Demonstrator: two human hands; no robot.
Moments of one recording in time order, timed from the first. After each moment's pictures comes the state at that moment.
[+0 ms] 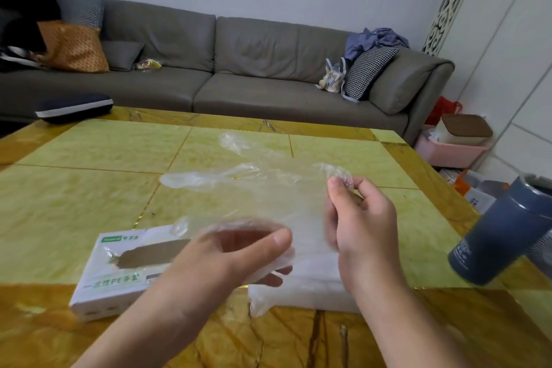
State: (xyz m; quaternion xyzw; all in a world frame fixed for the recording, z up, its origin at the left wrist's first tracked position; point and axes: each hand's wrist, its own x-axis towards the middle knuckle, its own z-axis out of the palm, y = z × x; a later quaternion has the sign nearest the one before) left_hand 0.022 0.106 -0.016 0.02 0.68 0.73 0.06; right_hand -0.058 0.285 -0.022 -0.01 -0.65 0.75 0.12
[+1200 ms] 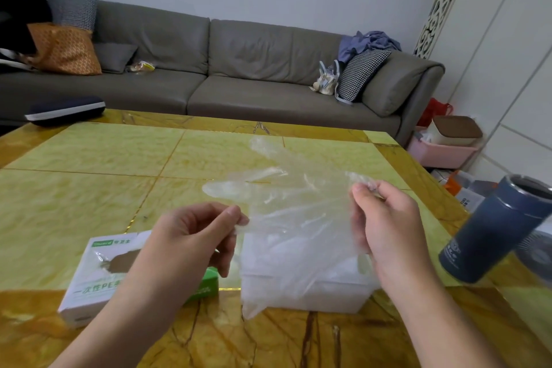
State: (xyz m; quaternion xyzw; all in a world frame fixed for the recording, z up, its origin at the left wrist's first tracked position) left_hand 0.010 0.095 -0.018 -0.08 0.70 0.70 -0.09; right_hand -0.062 0.331 -0.013 -0.04 -0.74 0.67 0.11
